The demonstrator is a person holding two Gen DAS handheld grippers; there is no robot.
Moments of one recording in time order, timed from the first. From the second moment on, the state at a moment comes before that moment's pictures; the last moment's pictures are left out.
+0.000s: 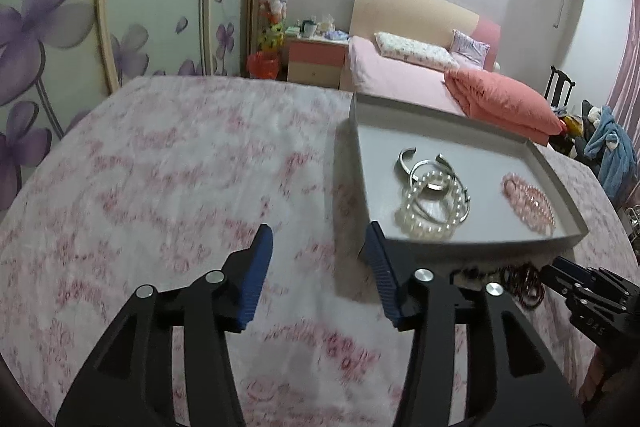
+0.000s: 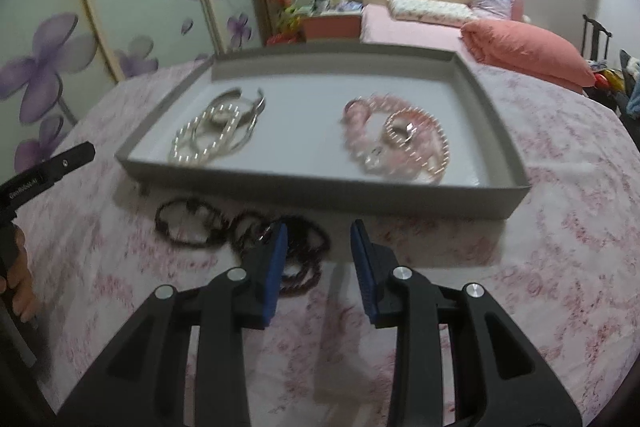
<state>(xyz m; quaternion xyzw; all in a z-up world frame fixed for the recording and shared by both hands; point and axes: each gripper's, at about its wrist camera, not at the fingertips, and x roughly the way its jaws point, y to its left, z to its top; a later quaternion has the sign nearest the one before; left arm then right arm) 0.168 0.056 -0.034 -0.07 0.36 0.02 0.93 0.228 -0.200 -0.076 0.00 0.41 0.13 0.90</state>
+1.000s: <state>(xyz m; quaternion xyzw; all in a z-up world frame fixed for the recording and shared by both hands) 0.166 0.013 -0.053 -0.01 0.41 -0.03 0.91 0.231 -0.258 -0.081 0.04 0.43 0.02 0.90</state>
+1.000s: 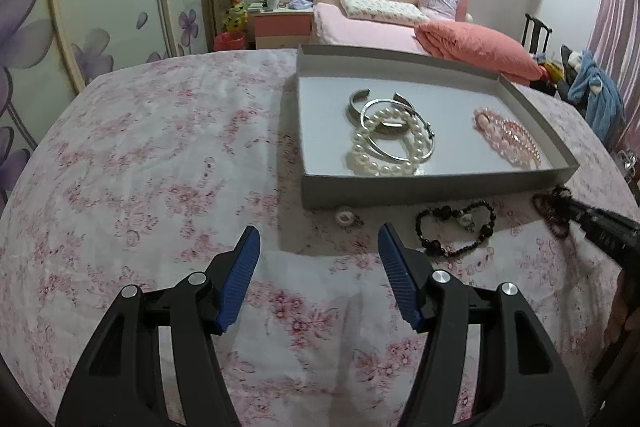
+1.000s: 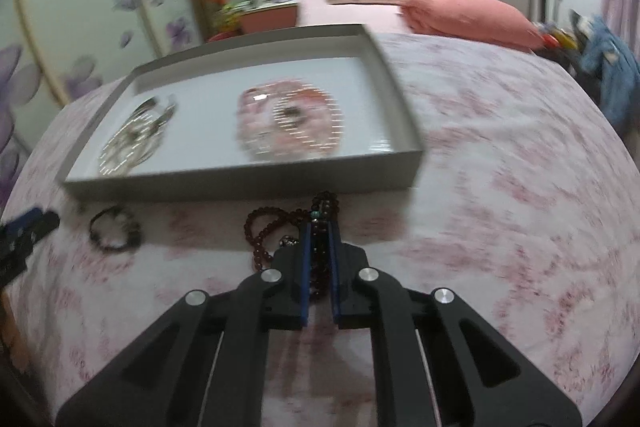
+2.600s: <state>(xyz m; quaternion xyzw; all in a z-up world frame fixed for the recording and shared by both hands) 0.160 -0.011 -0.067 0.03 0.43 -0.05 0.90 0.213 -0.234 -0.085 0.02 0.43 0.08 0.90</state>
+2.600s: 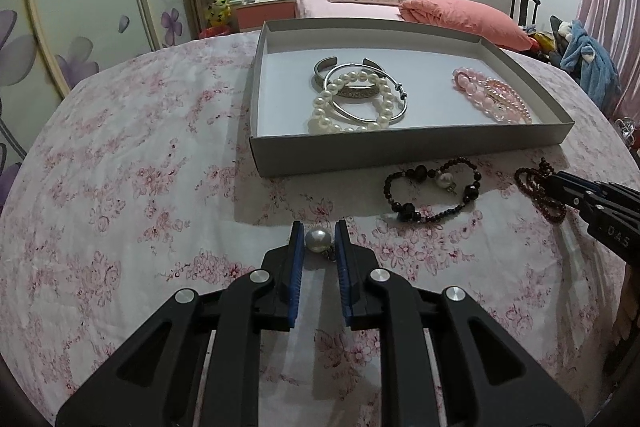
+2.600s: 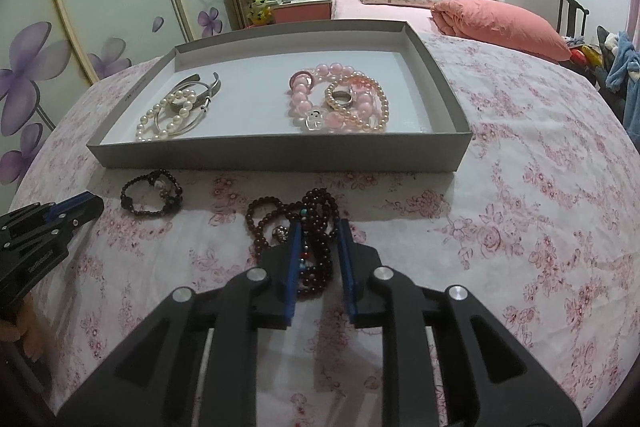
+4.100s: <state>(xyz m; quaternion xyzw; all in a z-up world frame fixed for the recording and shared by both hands) 0.134 -0.008 -0.025 0.00 0.34 -0.02 0.94 0.169 -0.230 -0.012 0.04 0.28 0.10 0.95</state>
